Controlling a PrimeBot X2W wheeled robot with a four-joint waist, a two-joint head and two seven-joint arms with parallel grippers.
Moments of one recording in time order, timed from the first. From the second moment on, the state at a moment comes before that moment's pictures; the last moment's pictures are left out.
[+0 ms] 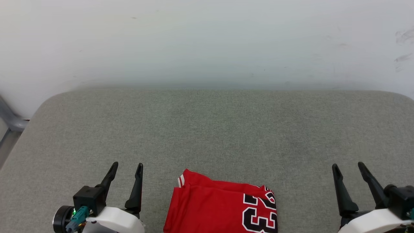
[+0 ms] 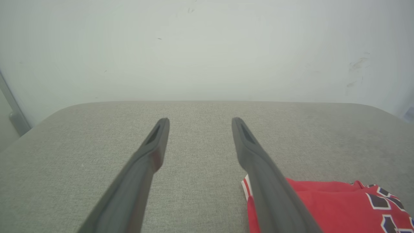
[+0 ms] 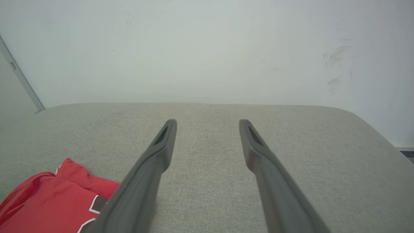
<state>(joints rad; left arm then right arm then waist) -0.03 0.33 -0.31 0.13 -0.45 0.11 -0.25 0.11 -0.09 -0.07 -0.12 0.19 0.13 0.02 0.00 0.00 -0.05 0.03</state>
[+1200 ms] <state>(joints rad) -0.11 0.31 -0.34 0.13 -0.43 0.09 -0.26 0.16 -0.12 -0.10 0.03 0.50 0.13 0.51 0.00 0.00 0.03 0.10</state>
